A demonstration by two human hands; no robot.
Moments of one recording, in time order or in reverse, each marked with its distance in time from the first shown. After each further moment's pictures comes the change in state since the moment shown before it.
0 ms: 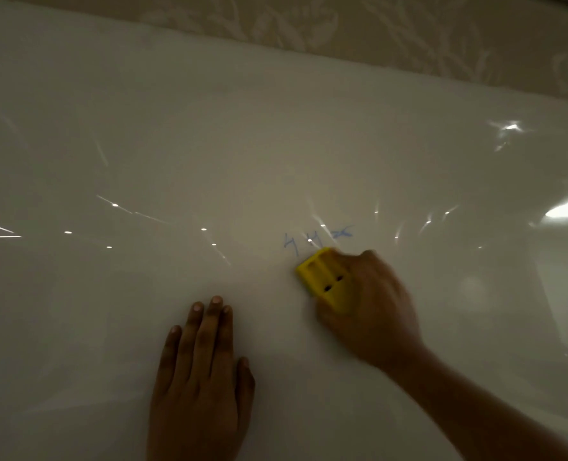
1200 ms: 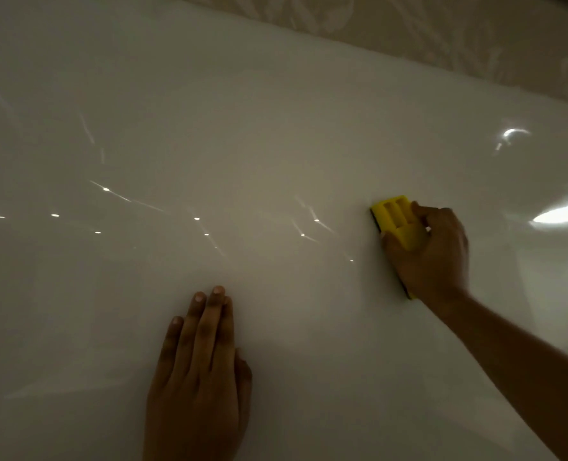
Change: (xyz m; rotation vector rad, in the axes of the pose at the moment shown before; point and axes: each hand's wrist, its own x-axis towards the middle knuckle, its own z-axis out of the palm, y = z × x) left_hand -0.005 -0.001 0.000 -0.073 -0.007 -0.029; right_hand 0.047 0.070 -0.018 0.068 0.169 0.423
